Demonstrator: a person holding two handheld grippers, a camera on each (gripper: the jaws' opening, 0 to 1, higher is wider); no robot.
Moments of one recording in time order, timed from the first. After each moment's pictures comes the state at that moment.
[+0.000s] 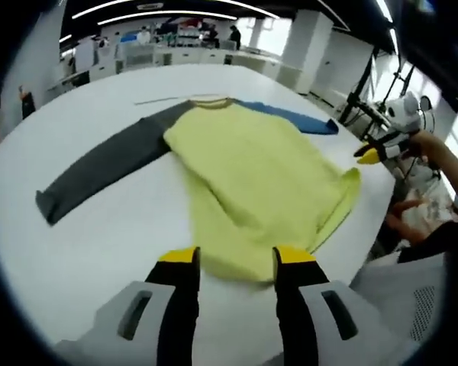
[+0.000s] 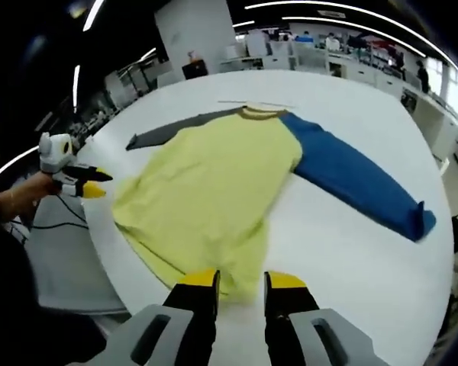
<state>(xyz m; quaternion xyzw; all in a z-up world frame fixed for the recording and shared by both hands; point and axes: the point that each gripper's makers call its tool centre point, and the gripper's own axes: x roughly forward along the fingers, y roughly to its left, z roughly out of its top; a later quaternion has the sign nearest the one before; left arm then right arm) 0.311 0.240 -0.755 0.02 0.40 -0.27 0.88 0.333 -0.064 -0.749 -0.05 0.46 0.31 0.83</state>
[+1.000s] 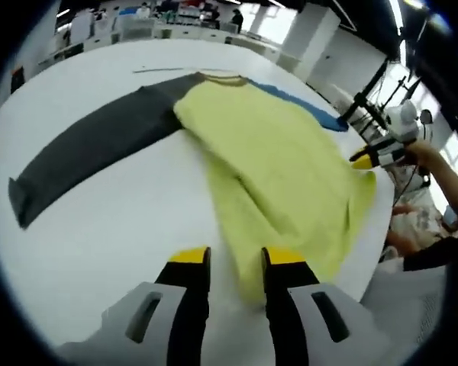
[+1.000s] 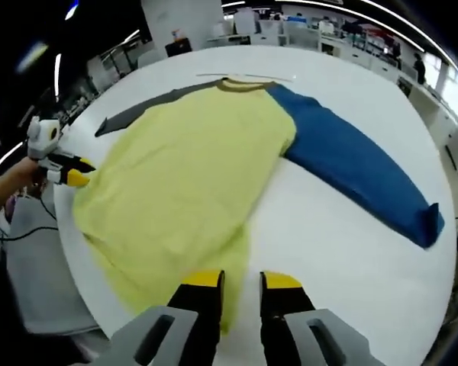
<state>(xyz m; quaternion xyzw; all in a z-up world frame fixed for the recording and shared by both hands) 0.346 0.250 -0.796 -0.04 0.46 -0.28 0.84 0.367 -0.069 -0.806 -0.08 0.51 0.25 0.82</state>
